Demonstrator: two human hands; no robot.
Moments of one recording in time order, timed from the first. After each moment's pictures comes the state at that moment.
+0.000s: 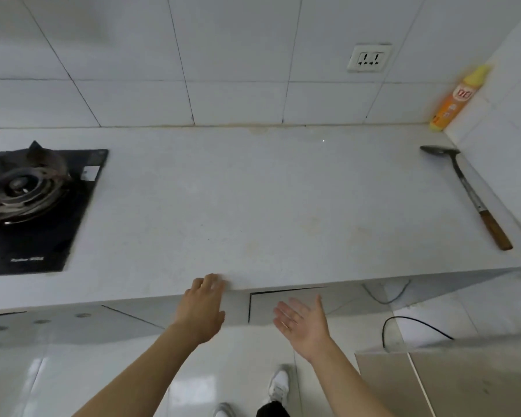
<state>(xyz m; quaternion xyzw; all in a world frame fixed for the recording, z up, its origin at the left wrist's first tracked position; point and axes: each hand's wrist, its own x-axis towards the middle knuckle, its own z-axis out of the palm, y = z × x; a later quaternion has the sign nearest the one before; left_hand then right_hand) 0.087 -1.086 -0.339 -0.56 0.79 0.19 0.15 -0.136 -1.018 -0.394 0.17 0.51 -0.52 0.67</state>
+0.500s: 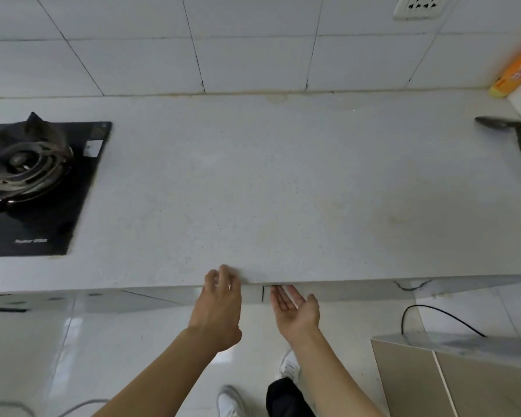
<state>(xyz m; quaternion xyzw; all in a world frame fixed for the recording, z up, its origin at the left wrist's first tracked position) 0.064 -1.081 -0.347 -0.54 0.80 0.12 0.23 -0.093 -1.060 -0.433 0.31 0.45 -0.58 0.61</state>
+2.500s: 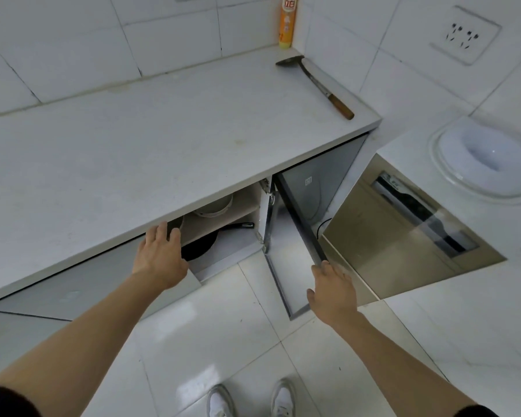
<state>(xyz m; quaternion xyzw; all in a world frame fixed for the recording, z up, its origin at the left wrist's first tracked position) -0.004 -0.984 -0.353 -0.47 0.87 0.07 0.13 -0.243 -0.731 -0.410 -0.45 0.88 0.05 0.13</state>
